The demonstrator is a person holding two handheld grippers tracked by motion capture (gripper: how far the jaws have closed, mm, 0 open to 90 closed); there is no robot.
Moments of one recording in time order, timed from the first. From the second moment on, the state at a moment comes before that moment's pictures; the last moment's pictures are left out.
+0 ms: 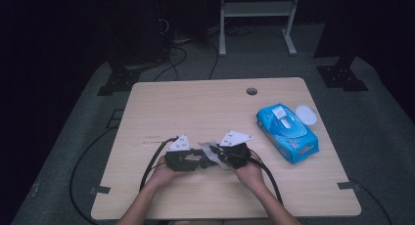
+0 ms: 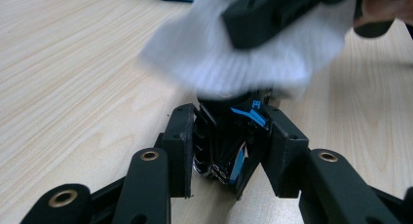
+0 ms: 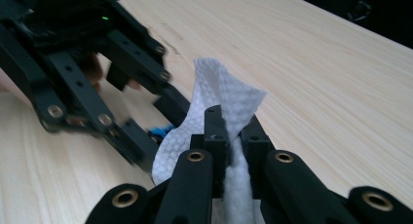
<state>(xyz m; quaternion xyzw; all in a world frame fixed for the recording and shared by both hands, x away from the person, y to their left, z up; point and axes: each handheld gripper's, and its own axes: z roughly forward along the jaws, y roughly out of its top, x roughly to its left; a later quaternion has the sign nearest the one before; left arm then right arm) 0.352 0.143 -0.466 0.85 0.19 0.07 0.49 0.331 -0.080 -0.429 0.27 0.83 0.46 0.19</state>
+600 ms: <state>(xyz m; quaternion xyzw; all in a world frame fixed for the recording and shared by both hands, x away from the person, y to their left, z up) 0.352 0.141 -0.466 0.85 0.19 0.07 0.49 0.328 -0.157 -0.437 0.33 0.79 0.46 0.22</state>
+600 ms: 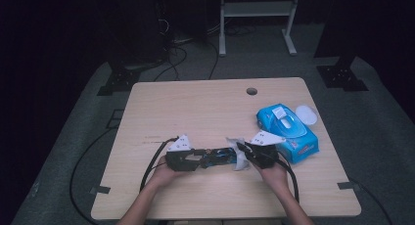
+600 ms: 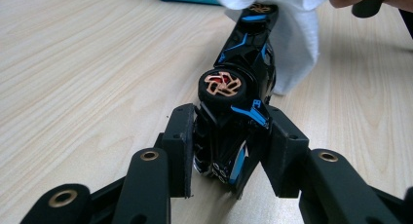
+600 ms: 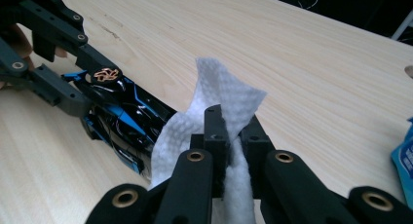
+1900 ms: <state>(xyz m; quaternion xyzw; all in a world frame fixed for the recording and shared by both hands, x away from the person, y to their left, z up) 0.354 0.142 -0.466 0.84 0.20 0.07 0.49 0.319 -0.159 -0.432 0.33 0.81 0.45 0.21</state>
